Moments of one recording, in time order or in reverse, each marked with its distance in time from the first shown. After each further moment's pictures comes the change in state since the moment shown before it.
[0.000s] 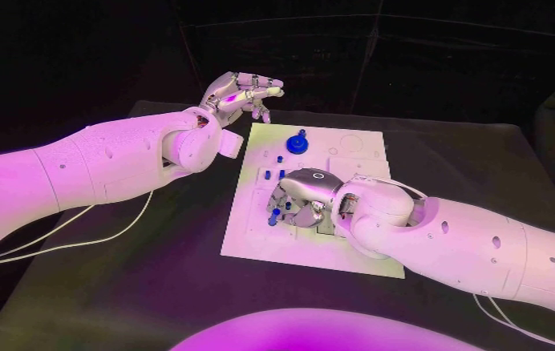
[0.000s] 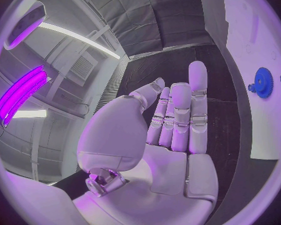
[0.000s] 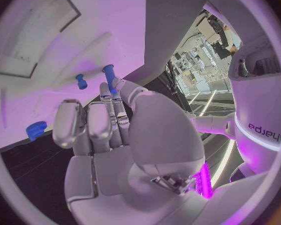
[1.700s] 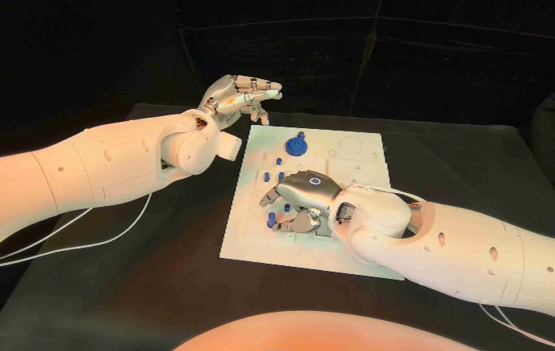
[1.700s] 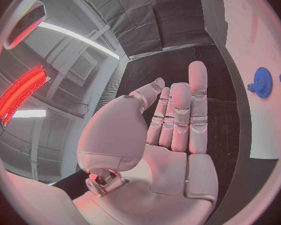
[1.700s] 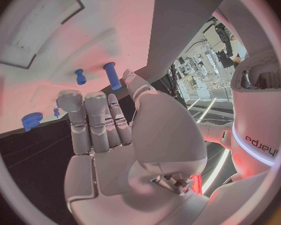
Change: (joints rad) left arm 0.000 0.001 0.000 -0.005 0.000 0.005 -0.006; left_hand 0.000 0.000 0.000 0.000 0.000 0.000 0.000 0.000 0.000 0.000 0.000 0.000 0.000 0.000 0.000 0.000 0.000 0.000 0.000 0.000 0.000 0.001; right arm -0.002 -0.005 -0.021 0.025 -0.096 -0.075 -0.028; right_hand -0.065 -0.065 -0.245 0.040 0.003 -0.230 0.016 -0.033 -0.008 -0.269 0.050 -0.045 0.006 -0.072 0.032 -0.178 -0.279 0.043 -0.185 0.041 -0.220 -0.274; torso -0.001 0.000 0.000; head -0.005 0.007
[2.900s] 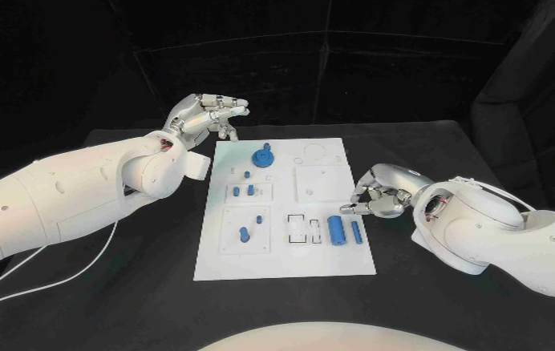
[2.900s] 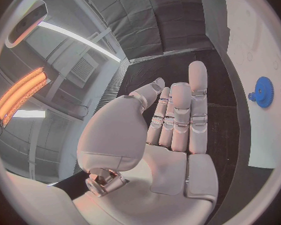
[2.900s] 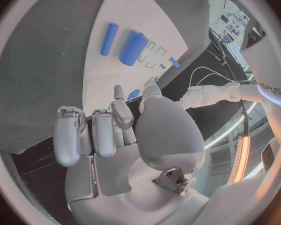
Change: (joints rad) left arm 0.000 -0.016 -0.019 0.014 0.000 0.004 -0.005; left_hand 0.000 0.000 0.000 0.000 0.000 0.000 0.000 0.000 0.000 0.000 0.000 0.000 0.000 0.000 0.000 0.000 -0.003 0.000 0.000 0.000 -0.004 -0.002; right arm 0.038 -0.518 0.001 0.256 0.307 -0.078 -0.360; right_hand -0.149 0.069 -0.395 0.268 0.053 0.166 -0.063 0.233 0.062 0.467 -0.109 1.112 1.037 0.072 -0.083 0.372 0.561 -0.082 0.292 -0.080 0.344 0.324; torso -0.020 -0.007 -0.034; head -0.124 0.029
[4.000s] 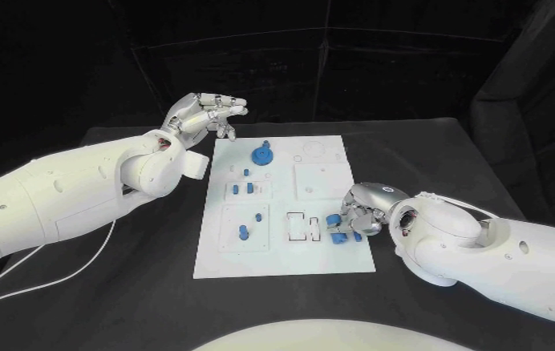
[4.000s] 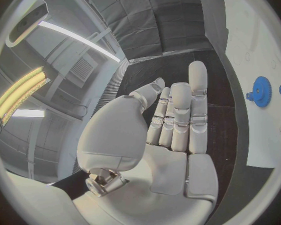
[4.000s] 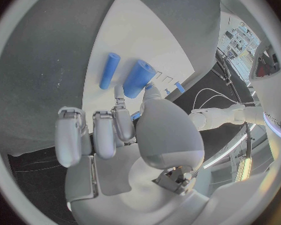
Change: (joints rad) left arm 0.000 0.000 -0.005 -0.007 0.000 0.012 -0.001; left_hand 0.000 0.000 0.000 0.000 0.000 0.000 0.000 0.000 0.000 -0.004 0.004 0.004 -0.001 0.000 0.000 0.000 -0.001 0.000 0.000 0.000 0.000 -0.001; right arm -0.072 0.111 -0.001 -0.044 -0.152 0.088 -0.101; right_hand 0.004 0.012 0.000 -0.004 0.034 -0.032 -0.004 0.070 0.027 0.048 0.002 0.123 0.186 0.000 0.000 0.036 0.035 0.000 0.000 0.000 0.020 0.000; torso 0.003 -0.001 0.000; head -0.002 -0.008
